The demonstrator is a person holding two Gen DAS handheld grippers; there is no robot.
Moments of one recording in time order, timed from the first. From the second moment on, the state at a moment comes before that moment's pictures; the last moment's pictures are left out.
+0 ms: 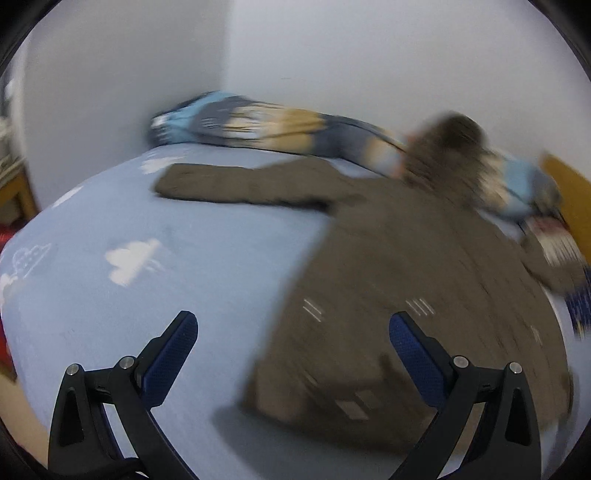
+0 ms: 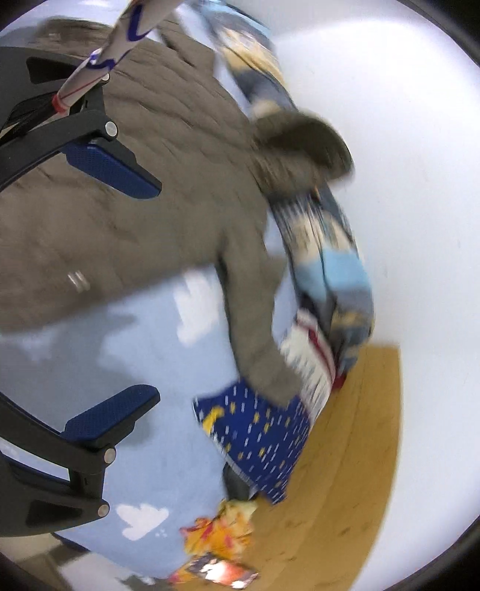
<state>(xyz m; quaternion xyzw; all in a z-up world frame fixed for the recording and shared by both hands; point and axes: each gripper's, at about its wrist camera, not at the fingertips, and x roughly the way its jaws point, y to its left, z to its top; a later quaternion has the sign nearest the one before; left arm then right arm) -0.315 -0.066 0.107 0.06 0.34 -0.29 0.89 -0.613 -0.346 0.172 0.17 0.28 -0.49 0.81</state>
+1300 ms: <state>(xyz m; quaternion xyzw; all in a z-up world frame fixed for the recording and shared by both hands) -0.439 -0.047 0.127 0.10 0.29 -0.34 0.89 -0.610 -0.188 0.155 0.09 0.31 -0.42 0.85</state>
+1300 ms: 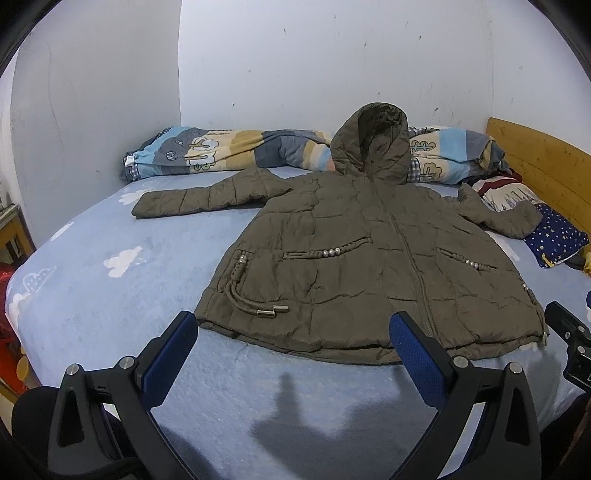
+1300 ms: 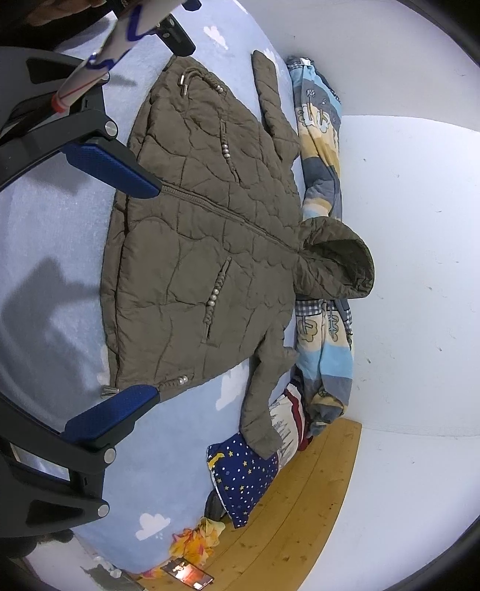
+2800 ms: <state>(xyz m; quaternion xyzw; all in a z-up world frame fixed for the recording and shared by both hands) -0.381 -0.208 0.163 0.18 0.25 -0.40 0.86 -0.629 -0.330 0.192 0.21 0.28 -0.42 0.84</state>
